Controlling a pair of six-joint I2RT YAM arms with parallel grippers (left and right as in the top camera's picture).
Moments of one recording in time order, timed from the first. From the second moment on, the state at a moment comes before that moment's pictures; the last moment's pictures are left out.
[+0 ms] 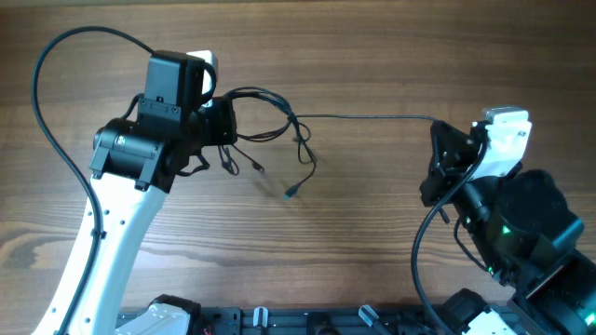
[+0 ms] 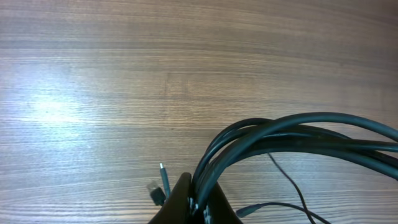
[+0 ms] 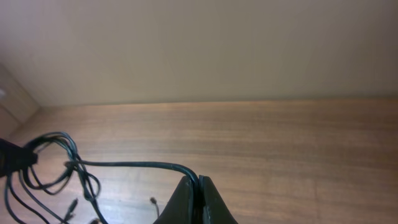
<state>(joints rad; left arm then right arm) -0.28 1.33 1.41 -1.00 -0.02 -0.31 0.63 0.78 1.17 -0.71 0.38 0.32</state>
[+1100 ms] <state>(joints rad) -0.54 1.33 1.41 -0.98 0.25 -0.26 0.63 1.07 1.17 -0.33 -0.09 0.28</state>
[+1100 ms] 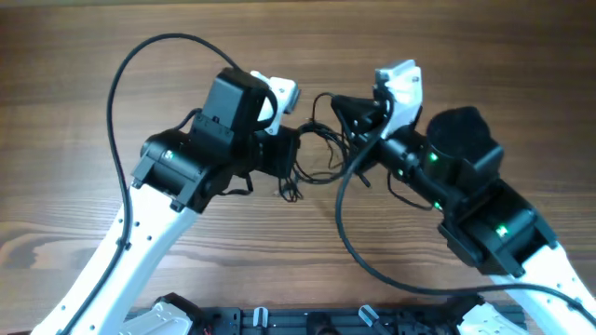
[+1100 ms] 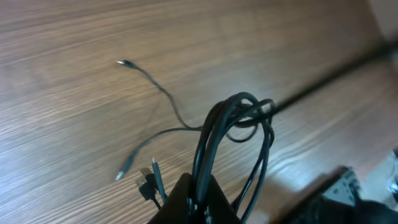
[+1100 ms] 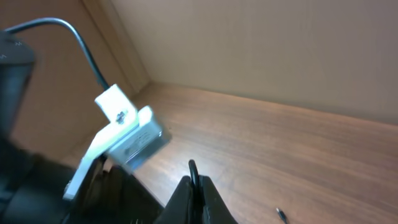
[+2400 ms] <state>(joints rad) -0.42 1.28 1.41 -0.87 0.30 -0.24 0.63 1.26 1.17 -0.53 -0.19 0.20</state>
